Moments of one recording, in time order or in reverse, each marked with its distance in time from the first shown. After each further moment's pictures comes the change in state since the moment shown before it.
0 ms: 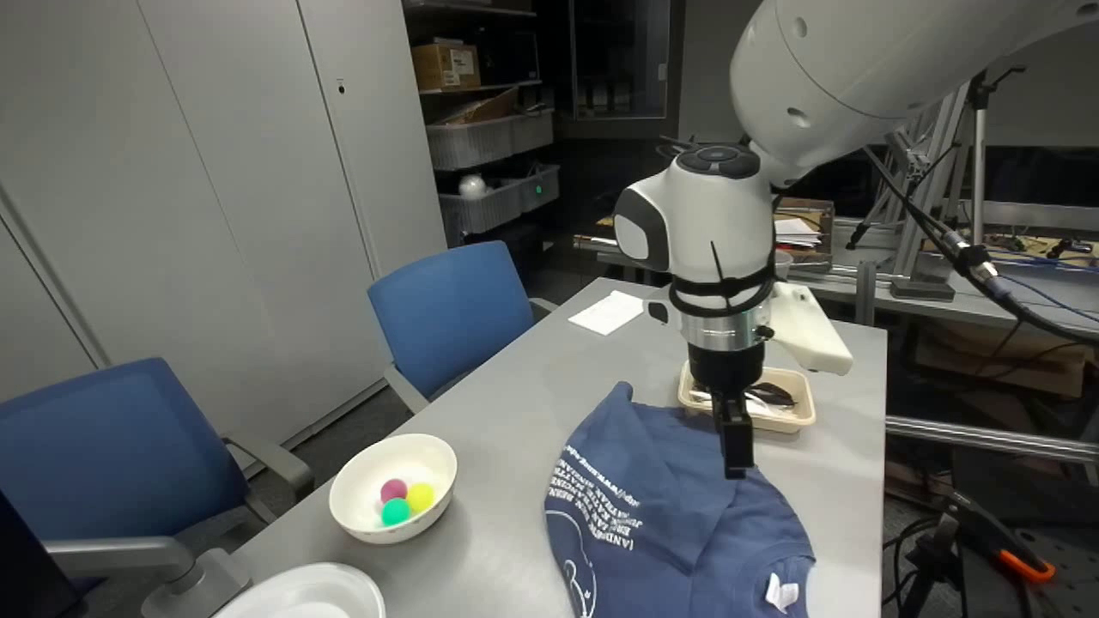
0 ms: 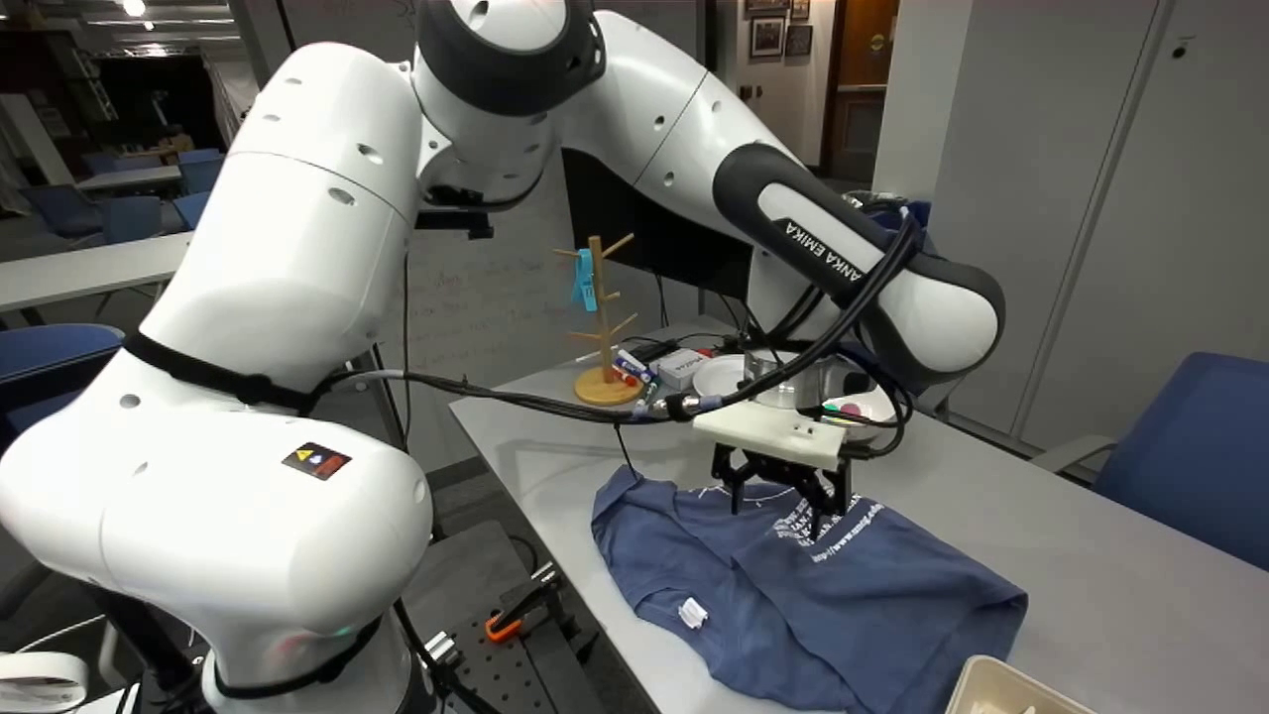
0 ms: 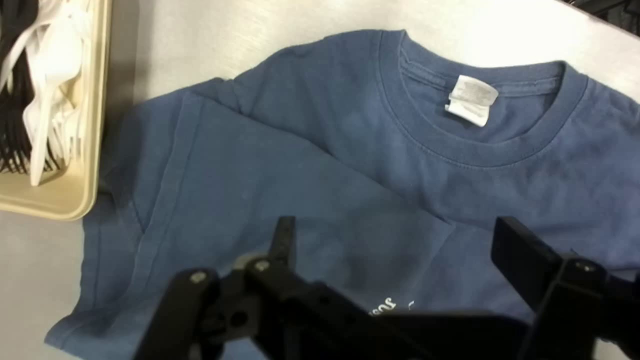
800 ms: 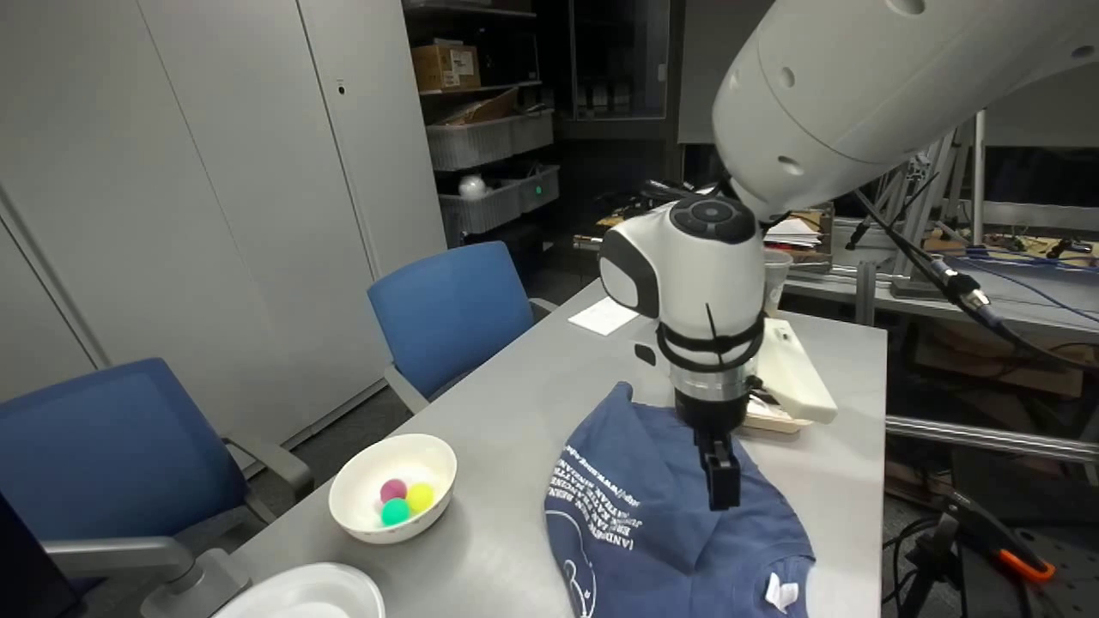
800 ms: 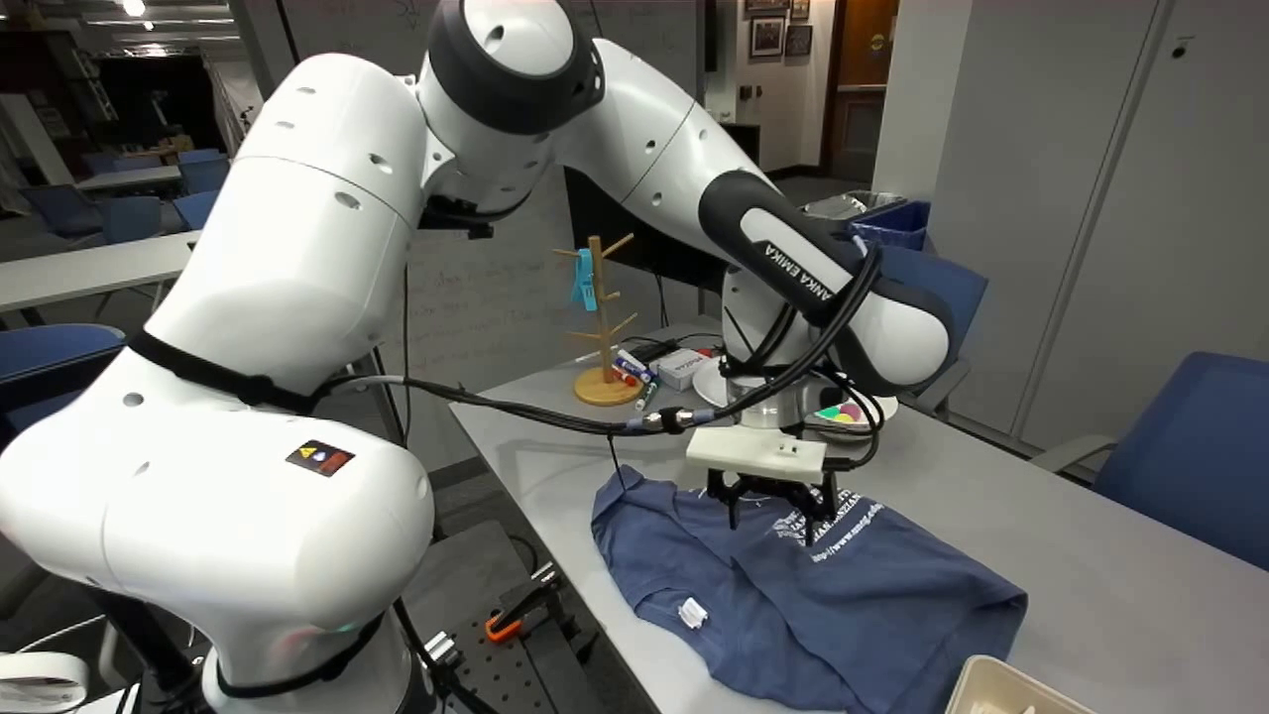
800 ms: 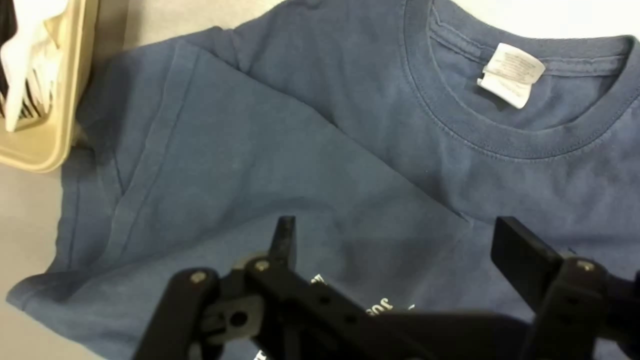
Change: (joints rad) arm 0.024 0.033 0.070 -0.010 0.000 -0.144 -0.006
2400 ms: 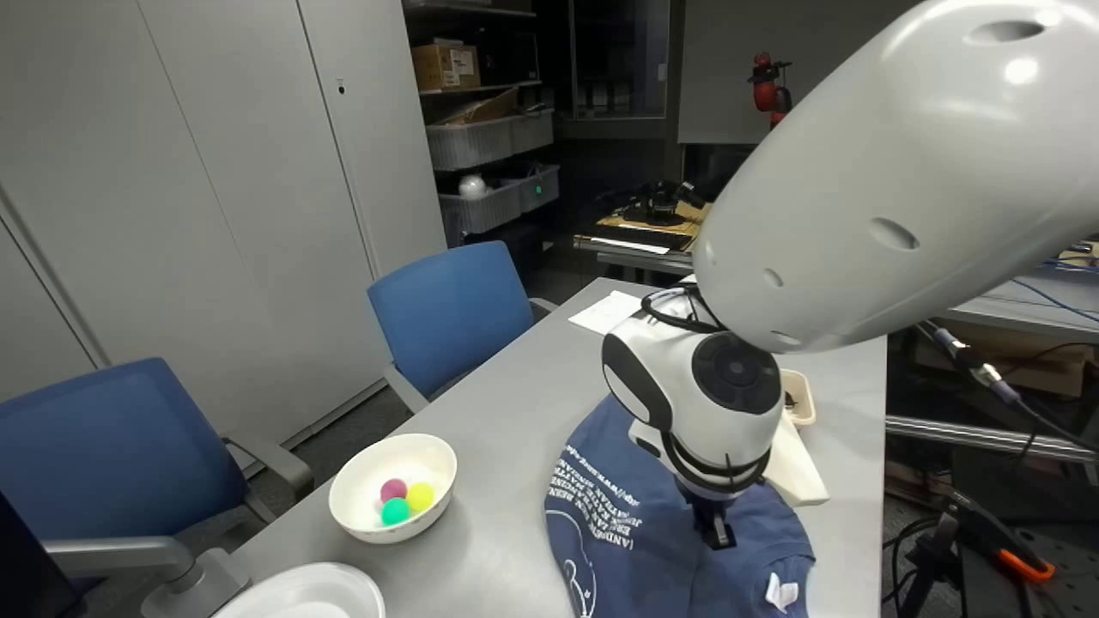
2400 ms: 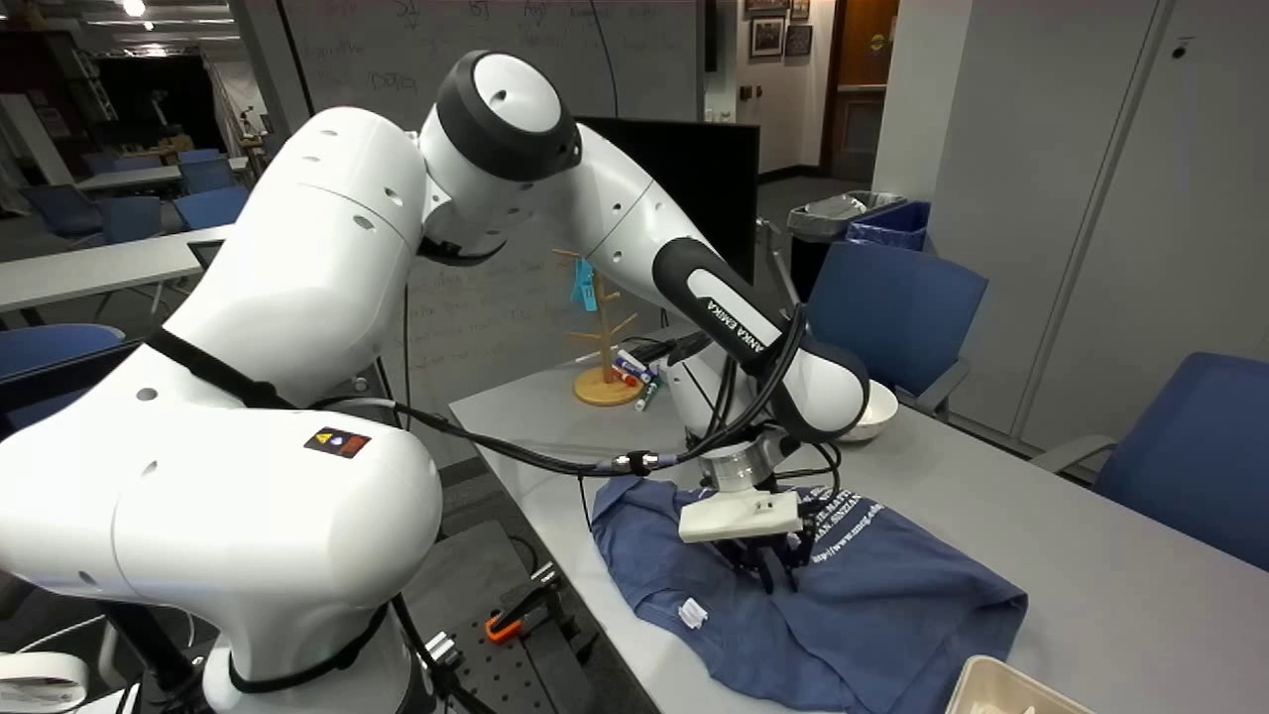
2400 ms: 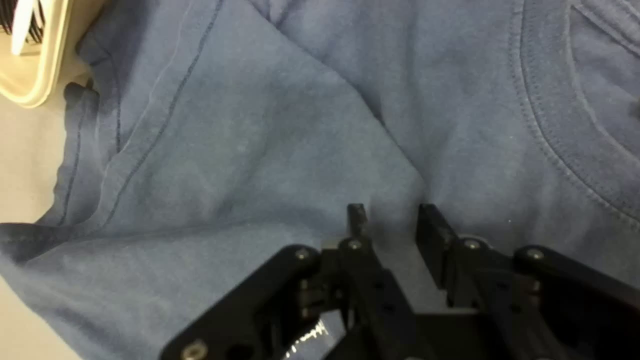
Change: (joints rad) arm 0.130 0.160 0.013 -0.071 0.083 -0.327 -0.072
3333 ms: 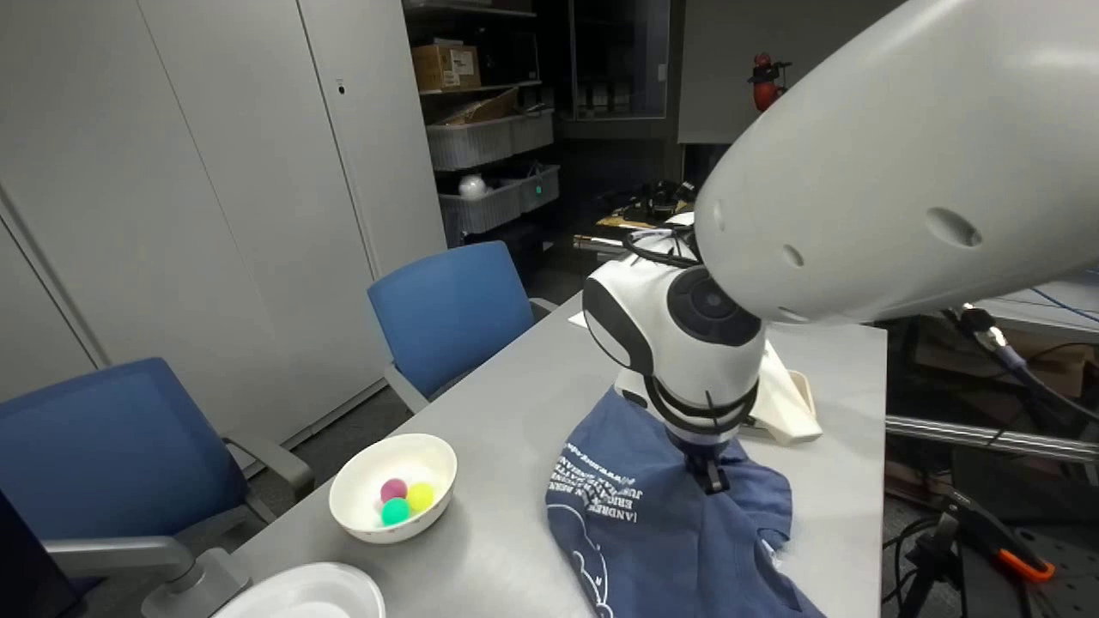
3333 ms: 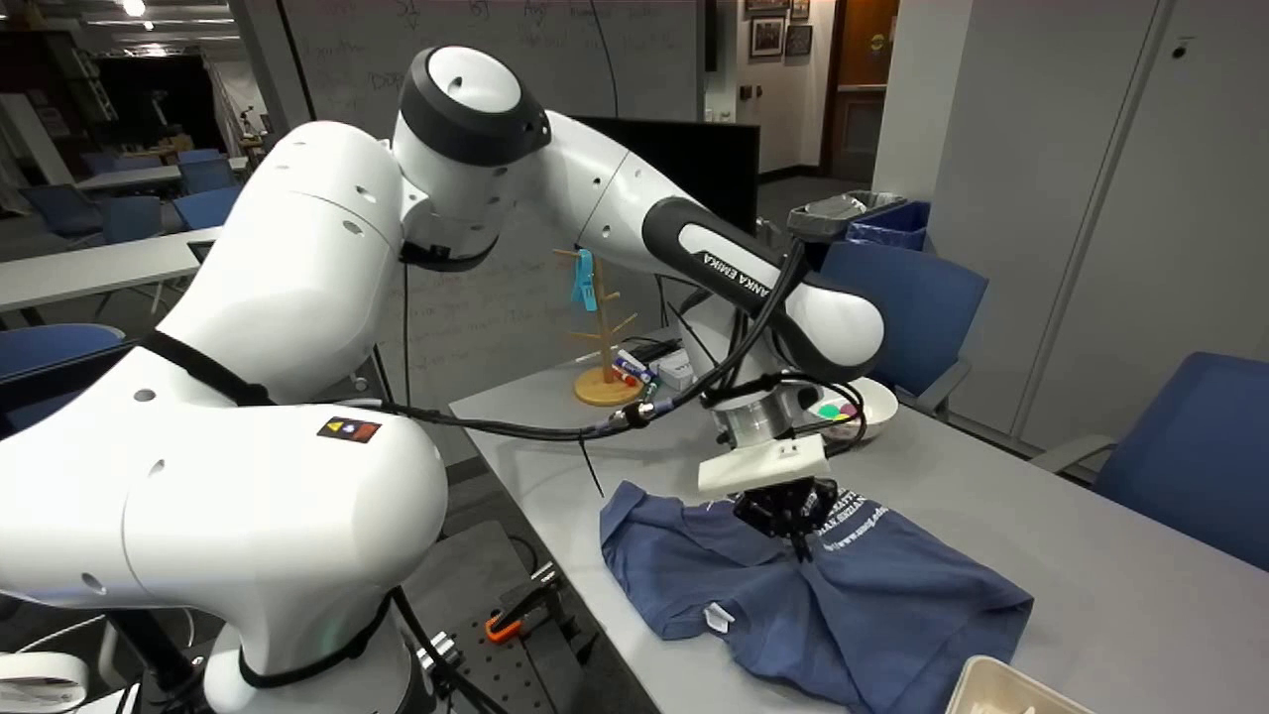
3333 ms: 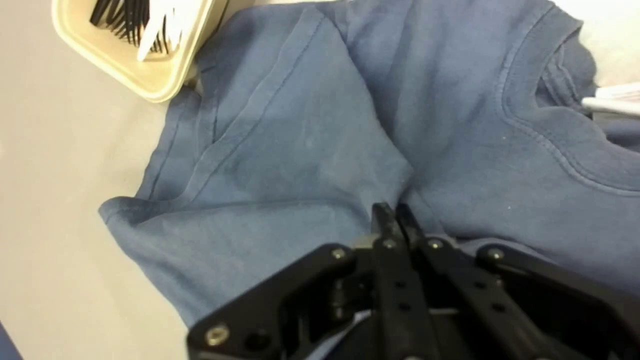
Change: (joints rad) arm 0.116 0.039 -0.203 0.040 -0.007 0.171 -0.057
